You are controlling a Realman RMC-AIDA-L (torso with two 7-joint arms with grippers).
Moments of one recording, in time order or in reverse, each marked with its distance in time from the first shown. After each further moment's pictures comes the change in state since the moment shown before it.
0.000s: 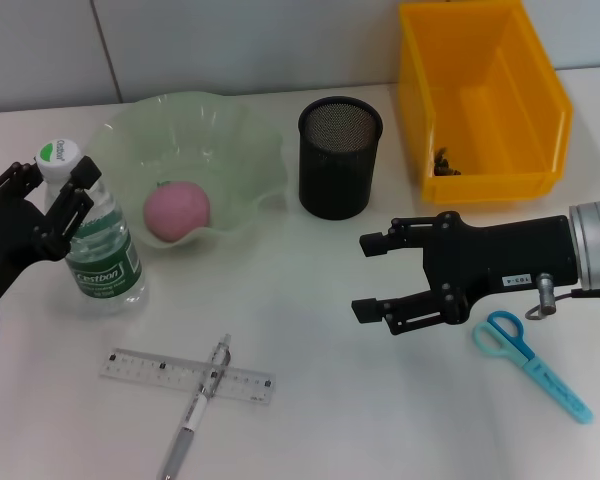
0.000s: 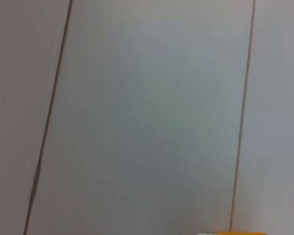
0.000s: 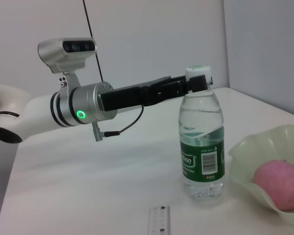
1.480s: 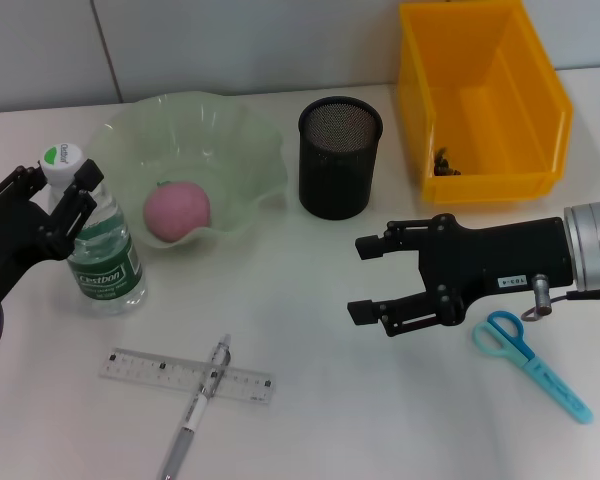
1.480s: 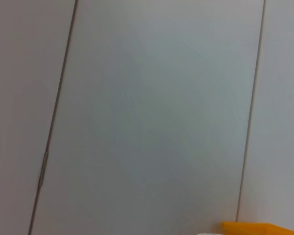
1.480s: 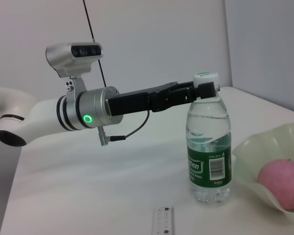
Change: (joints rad) left arm -0.017 0.000 -0.008 -0.019 0.000 -0.048 0.000; right arm 0.011 0.000 0.000 0.022 0.000 0.000 0.006
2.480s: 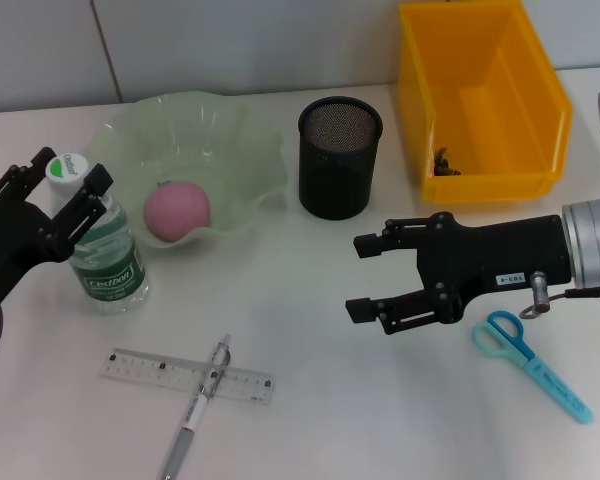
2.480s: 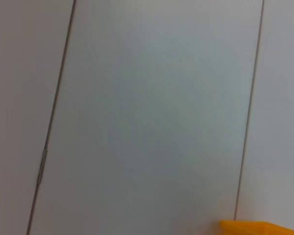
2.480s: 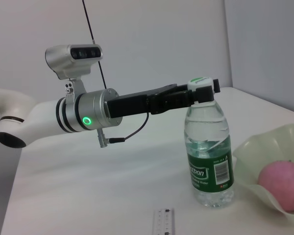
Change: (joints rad) left arm 0.002 0.004 0.000 -0.001 0.007 0.002 -0.010; right arm 0.005 0.000 0.000 0.000 0.000 0.000 0.010
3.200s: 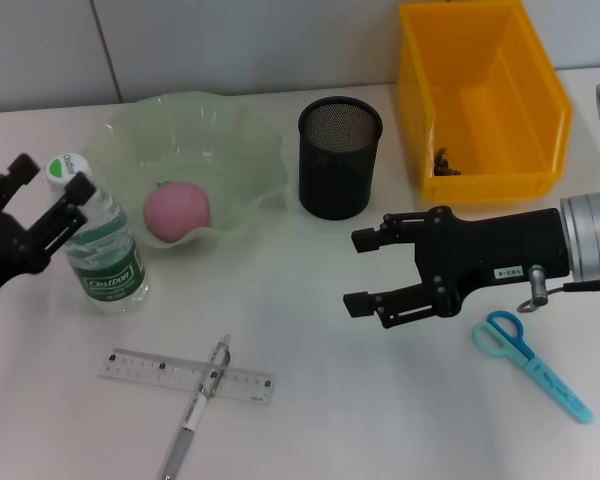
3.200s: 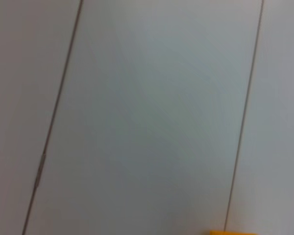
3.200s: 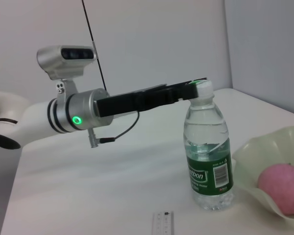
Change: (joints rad) left arm 0.056 0.009 0.013 0.045 0.003 0.052 -0.079; right arm 0.011 -0.002 0.002 -0.005 0.000 0.000 0.013
